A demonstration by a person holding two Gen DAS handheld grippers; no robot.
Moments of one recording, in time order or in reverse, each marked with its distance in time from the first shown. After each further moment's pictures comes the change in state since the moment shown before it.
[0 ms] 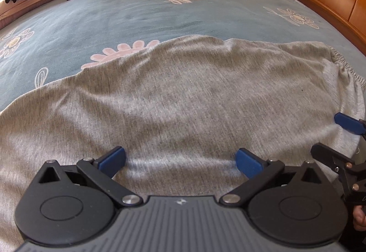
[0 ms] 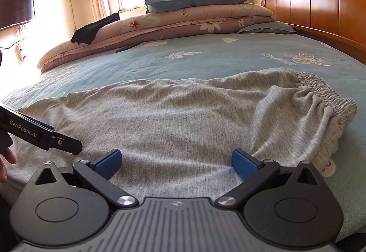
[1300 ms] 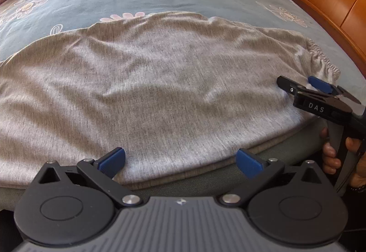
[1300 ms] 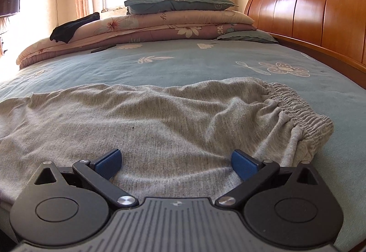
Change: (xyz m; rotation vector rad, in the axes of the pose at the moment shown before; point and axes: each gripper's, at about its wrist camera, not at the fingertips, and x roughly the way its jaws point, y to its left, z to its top) left arm -0.056 -0.010 -0.054 -0.127 0.044 -0.077; right arm 0.016 -0.031 0.010 -0.017 -0.021 -0.151
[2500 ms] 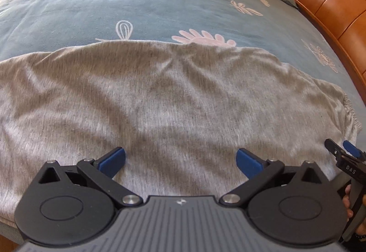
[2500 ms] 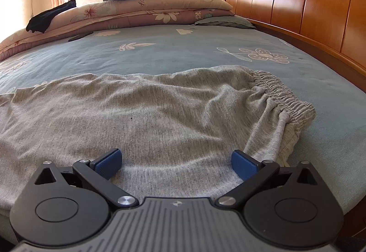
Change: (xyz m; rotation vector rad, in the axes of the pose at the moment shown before) left arm -0.001 0.129 0.035 -0.178 0.028 -0.017; right arm -0.008 0.026 0.006 0.046 0.105 -0.155
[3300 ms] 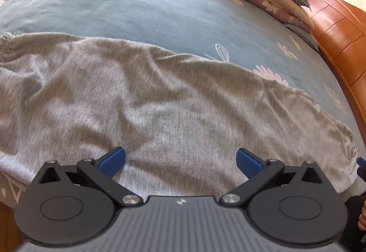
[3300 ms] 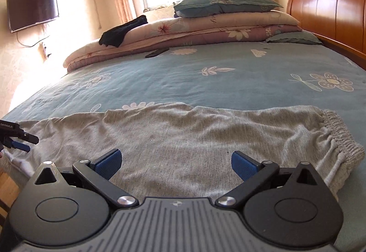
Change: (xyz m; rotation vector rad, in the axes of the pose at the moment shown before) left arm -0.046 0.133 -0.022 -0.156 -0.149 0.016; right arm -0.052 0.027 0.032 -0.129 -0.048 0.427
